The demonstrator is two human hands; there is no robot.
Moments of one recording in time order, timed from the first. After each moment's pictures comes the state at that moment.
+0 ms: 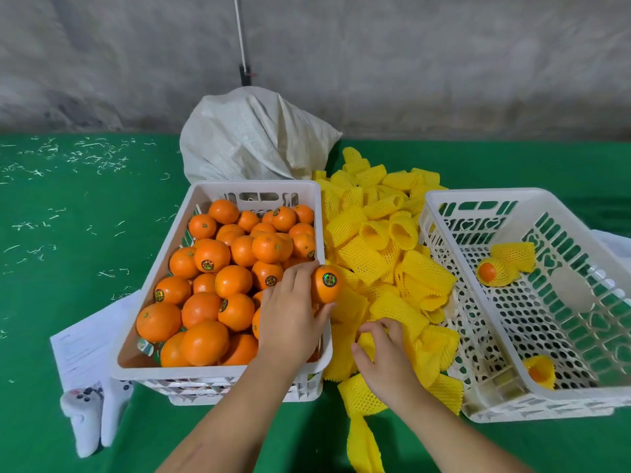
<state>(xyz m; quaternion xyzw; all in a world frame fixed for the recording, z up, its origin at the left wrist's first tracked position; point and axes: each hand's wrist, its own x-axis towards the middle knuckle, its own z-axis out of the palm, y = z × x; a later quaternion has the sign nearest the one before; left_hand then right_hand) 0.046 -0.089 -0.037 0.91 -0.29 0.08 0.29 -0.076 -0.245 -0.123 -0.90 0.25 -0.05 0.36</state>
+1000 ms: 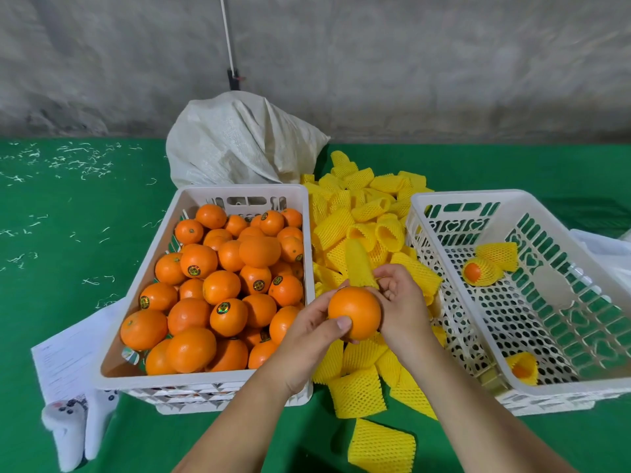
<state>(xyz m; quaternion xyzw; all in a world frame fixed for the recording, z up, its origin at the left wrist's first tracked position) 0.008 -0.109 -0.025 0.54 -0.19 -0.36 0.74 -0.042 -0.272 -0.020 -0.75 0.25 -0.21 0.57</state>
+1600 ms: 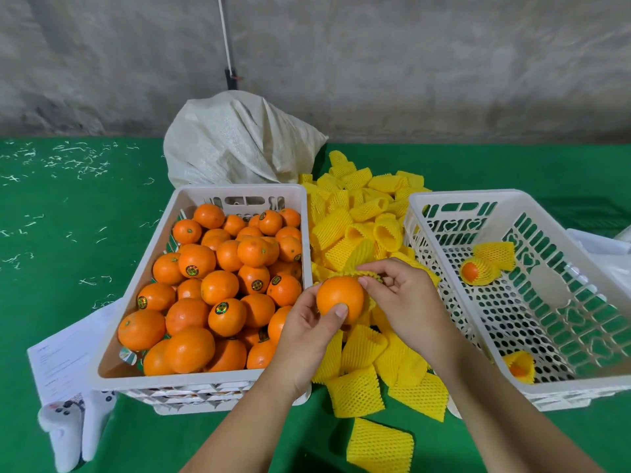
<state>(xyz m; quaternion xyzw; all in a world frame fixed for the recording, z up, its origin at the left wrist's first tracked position) 0.005 -0.114 -0.035 0.56 -0.14 -0.27 0.77 -0.054 -0.283 0.017 -0.83 0.14 -0.20 0.49</state>
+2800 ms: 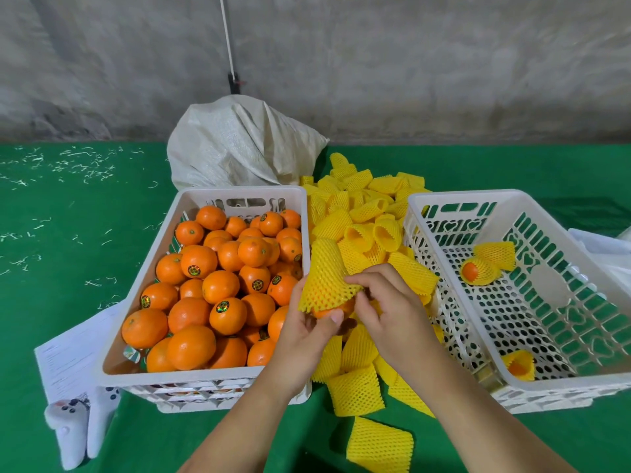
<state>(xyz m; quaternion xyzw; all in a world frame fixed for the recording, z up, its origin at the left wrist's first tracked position) 0.010 -0.110 -0.057 0.52 -0.23 -0.22 0.79 -0.073 -0.255 0.019 -0.90 0.03 -0.29 0.32</state>
